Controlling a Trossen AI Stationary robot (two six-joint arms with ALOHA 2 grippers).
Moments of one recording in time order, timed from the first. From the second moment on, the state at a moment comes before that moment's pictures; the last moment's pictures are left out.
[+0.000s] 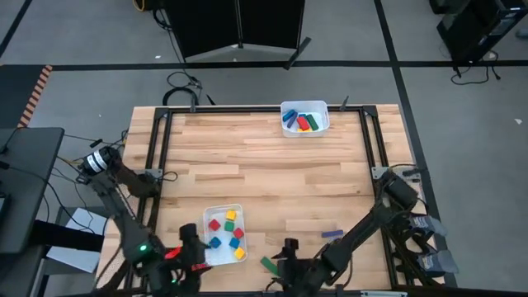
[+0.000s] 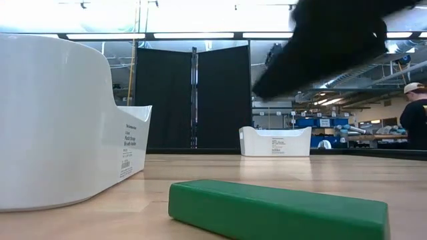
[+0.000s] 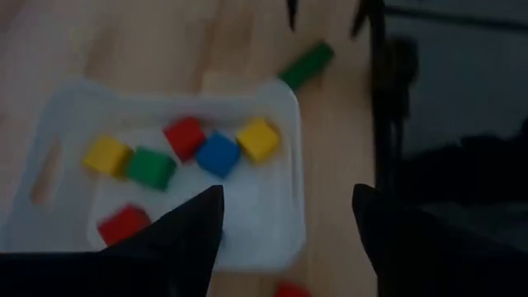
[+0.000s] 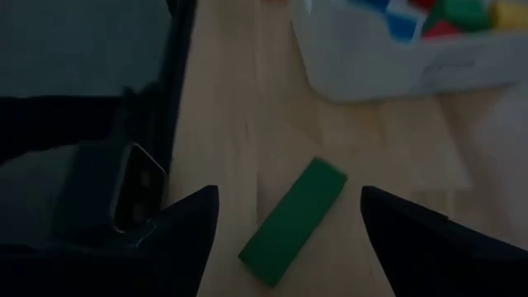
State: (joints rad) left arm -1.01 1.59 1.27 -0.80 -0.64 -1.04; right arm 0.75 2.11 1.42 -0.19 0.53 0.60
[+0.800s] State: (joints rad) left arm -1.21 1.59 1.27 -0.89 -0.51 -1.35; right arm 0.73 2.25 1.48 -0.33 0.56 0.80
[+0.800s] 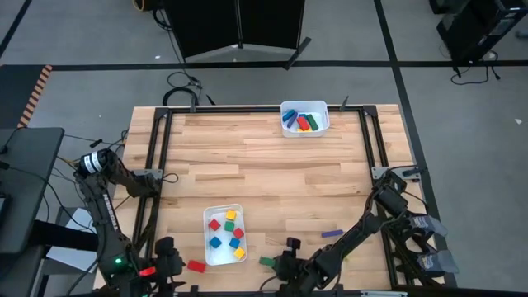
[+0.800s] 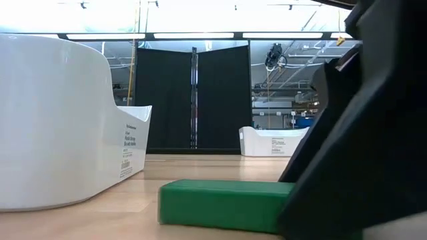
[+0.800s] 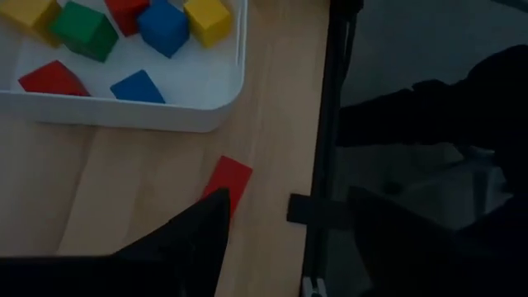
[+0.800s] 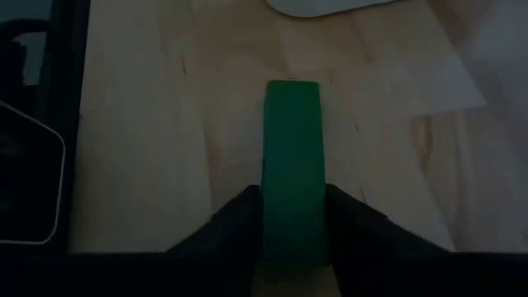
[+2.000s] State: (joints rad) left arm -1.18 1.82 1.27 -0.97 -0.39 -1.34; right arm -0.39 1.49 1.05 -0.43 0.49 -0.03
